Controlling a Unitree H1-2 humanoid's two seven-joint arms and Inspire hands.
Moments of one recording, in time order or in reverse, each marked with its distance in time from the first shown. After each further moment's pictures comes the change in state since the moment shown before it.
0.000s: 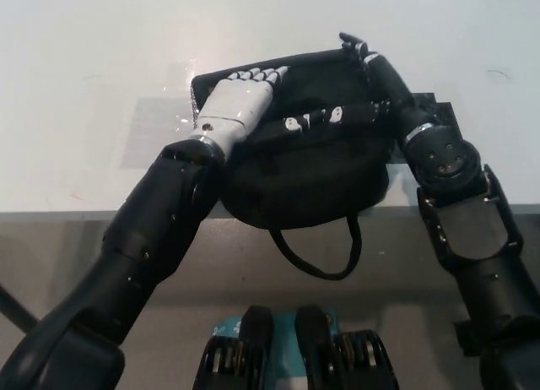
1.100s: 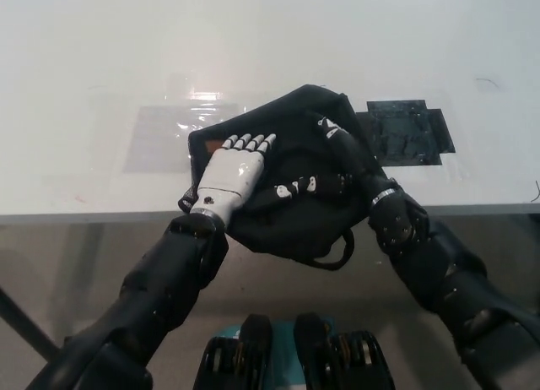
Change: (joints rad) left_arm 0.055 -0.081 -0.126 0.474 -0.024 -0.104 0.441; right_arm -0.020 0.020 0.364 0.577 -0.146 -0.429 -0.353
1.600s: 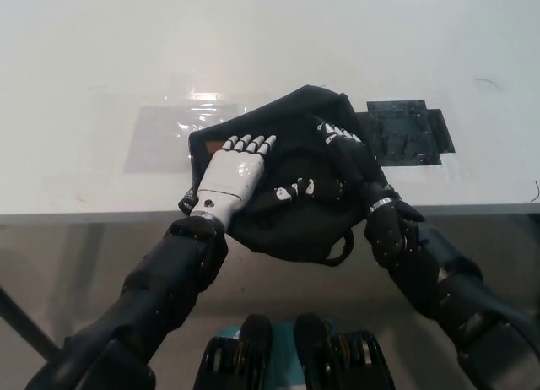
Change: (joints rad) left_arm -0.013 0.001 -0.050 0.038 -0.024 -0.013 0.046; right_arm -0.014 0.006 0.072 0.039 -0.047 -0.006 -0.121
